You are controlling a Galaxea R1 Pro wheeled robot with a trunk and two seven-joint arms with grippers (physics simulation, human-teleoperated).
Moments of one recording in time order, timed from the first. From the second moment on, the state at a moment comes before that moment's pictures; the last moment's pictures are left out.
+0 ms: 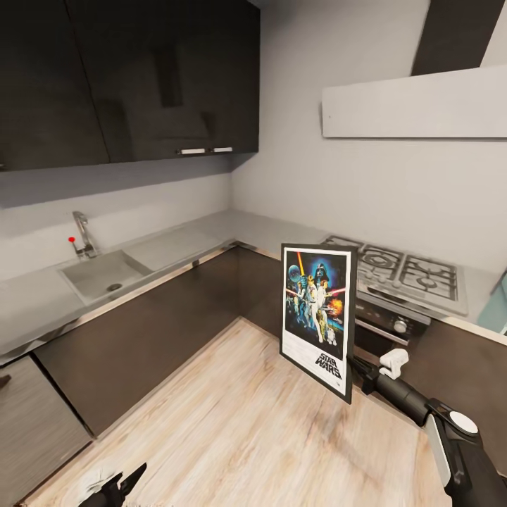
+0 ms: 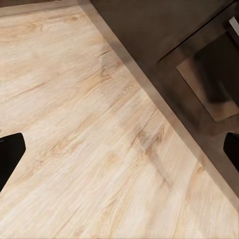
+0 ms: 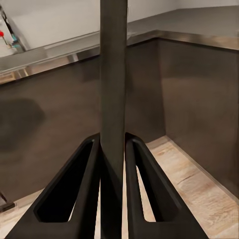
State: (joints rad) left arm -0.41 0.29 -0.65 -0.02 1.31 -0.30 -0.93; right arm -0.38 -0.09 -0.46 -1.10 0.02 0.02 0.99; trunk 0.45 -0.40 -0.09
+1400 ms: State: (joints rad) left arm -0.41 0.29 -0.65 -0.02 1.32 -0.30 -0.93; right arm -0.38 -0.09 -0.45 -1.10 0.02 0.02 0.99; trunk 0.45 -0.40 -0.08
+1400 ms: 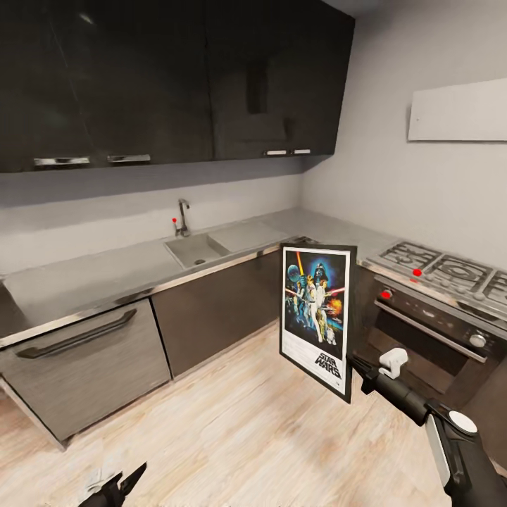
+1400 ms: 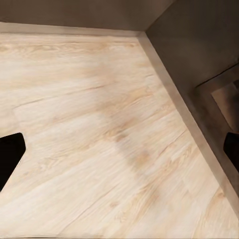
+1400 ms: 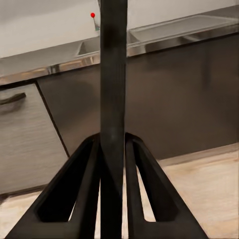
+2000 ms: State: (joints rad) left arm -0.41 0.29 -0.65 -0.02 1.32 -0.30 -0.93; right arm -0.38 -0.09 -0.45 -1.10 0.02 0.02 0.99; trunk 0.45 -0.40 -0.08
